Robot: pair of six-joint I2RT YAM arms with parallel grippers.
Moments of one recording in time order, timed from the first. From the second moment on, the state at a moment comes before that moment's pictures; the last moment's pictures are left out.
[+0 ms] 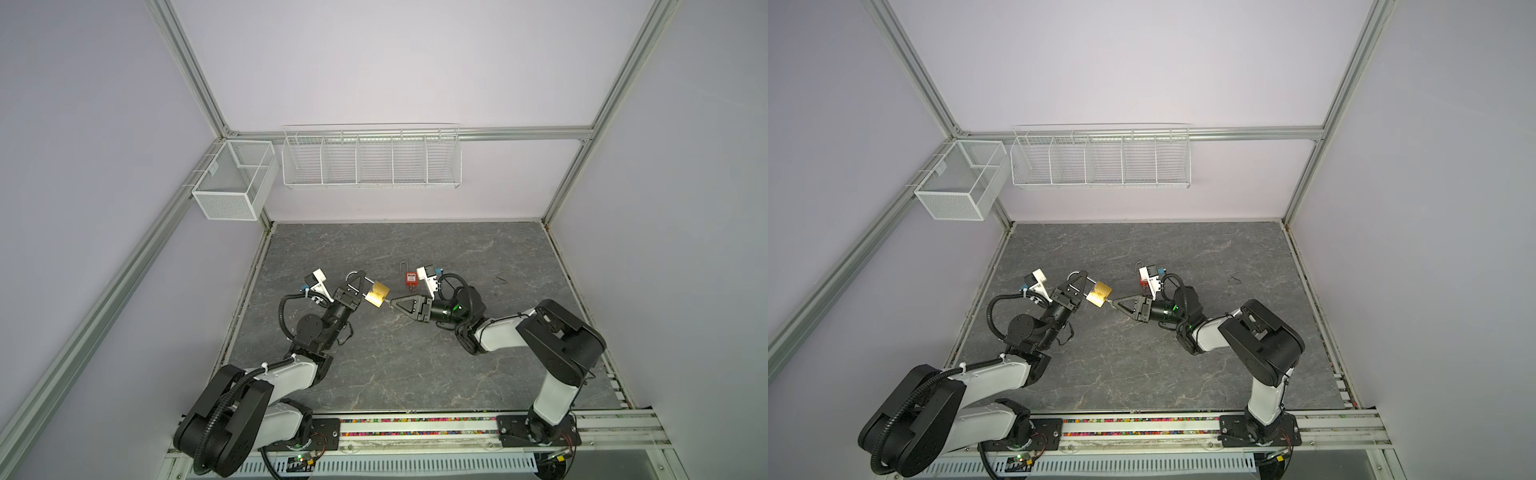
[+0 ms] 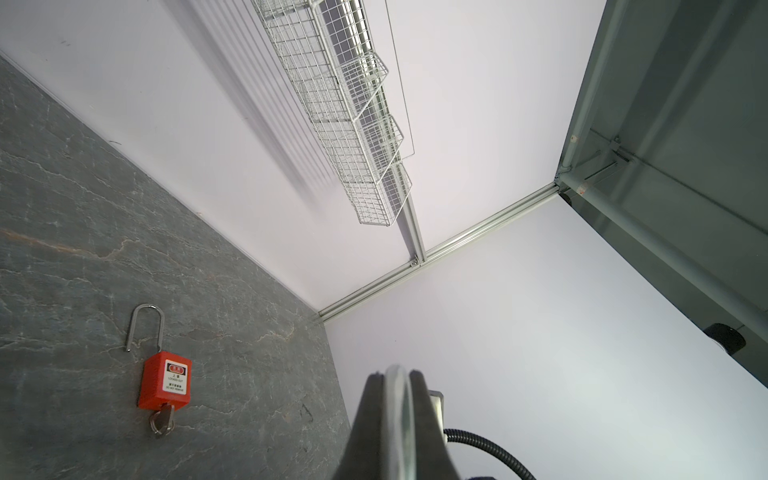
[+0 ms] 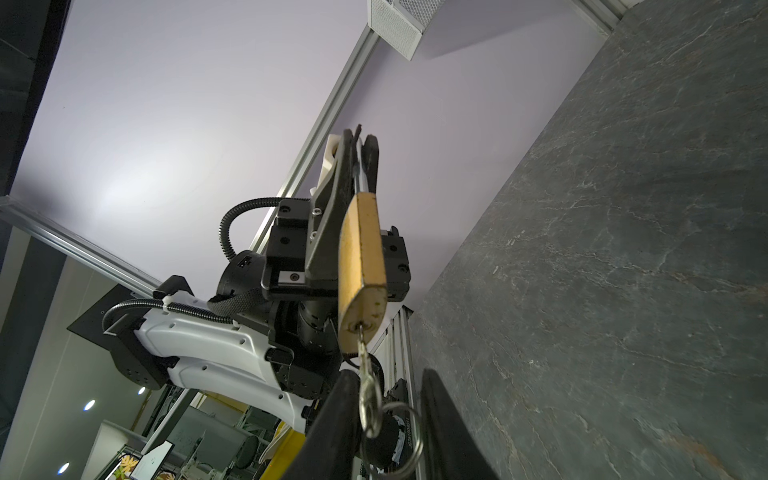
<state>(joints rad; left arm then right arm) -0.47 1.25 0.25 1.31 0.13 -1.19 0.72 1.80 0.66 1.29 -0.72 1.11</state>
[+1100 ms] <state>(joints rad) -0.44 1.26 0.30 1.35 0.23 -1.08 0.74 1.80 0.73 1.31 -0.69 1.24</state>
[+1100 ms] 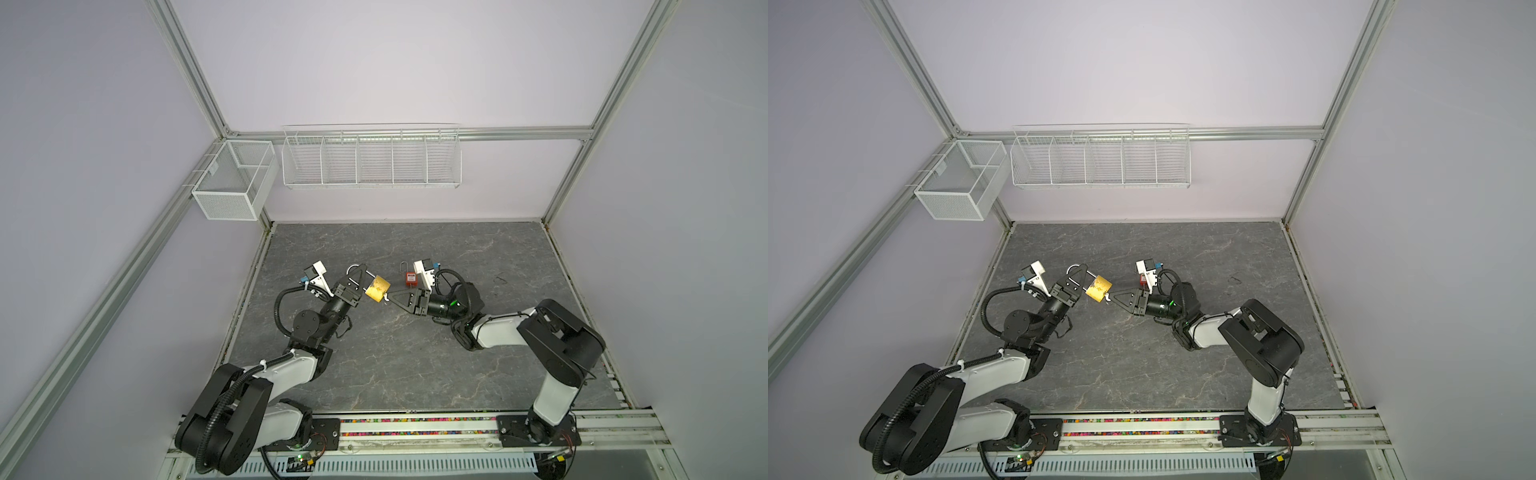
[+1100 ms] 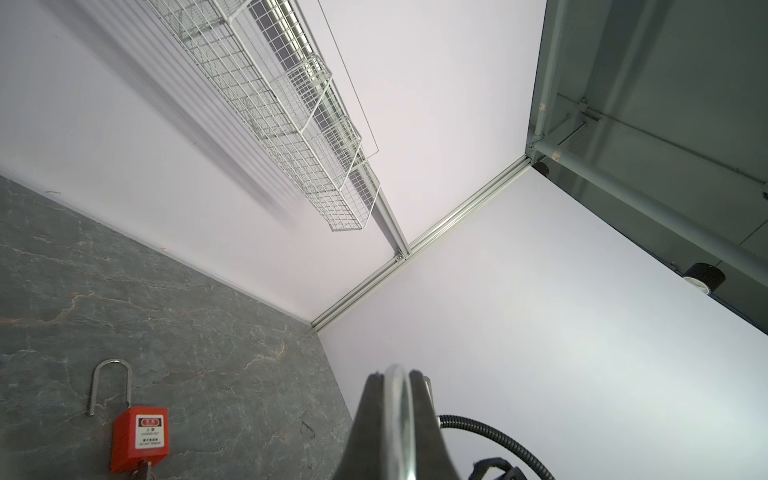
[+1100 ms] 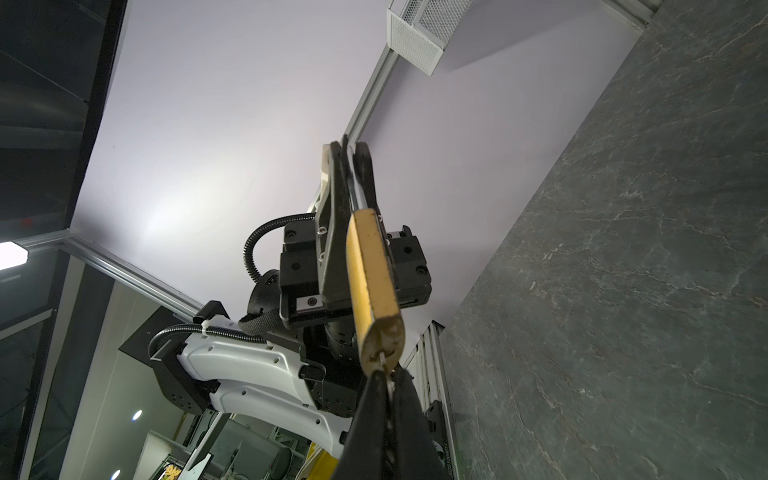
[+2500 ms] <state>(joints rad) -0.52 1.32 0.36 1.36 0.39 -1.08 0.74 1.66 0.73 1.14 -0.56 1.07</state>
